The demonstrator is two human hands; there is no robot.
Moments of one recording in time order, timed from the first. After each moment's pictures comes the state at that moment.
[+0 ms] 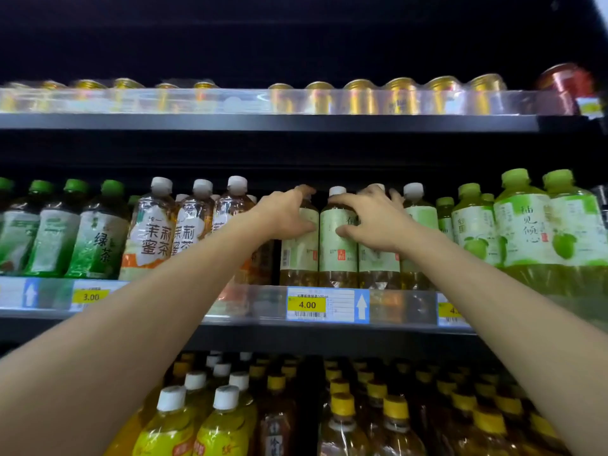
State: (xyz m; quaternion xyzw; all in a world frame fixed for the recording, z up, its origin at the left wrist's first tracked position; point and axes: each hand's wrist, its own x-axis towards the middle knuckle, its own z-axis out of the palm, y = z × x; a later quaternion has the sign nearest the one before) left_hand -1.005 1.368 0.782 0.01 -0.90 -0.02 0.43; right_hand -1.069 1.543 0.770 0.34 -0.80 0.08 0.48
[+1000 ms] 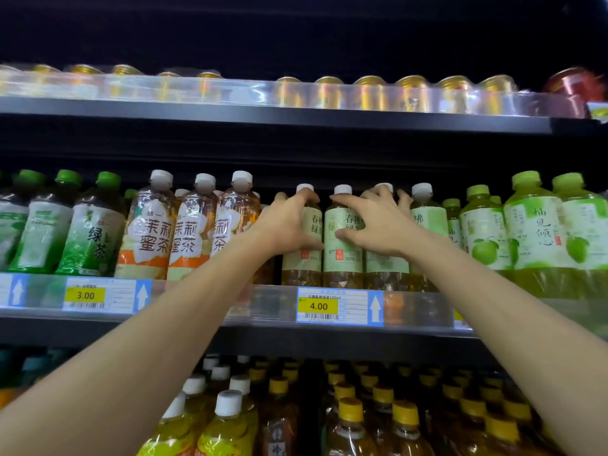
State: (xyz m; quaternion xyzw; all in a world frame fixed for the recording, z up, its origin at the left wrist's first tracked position) left_hand -1.013 1.354 0.760 -0.05 -0.88 -0.08 0.47; right_hand -1.072 1.532 0.766 0.31 -0.81 0.07 0.49
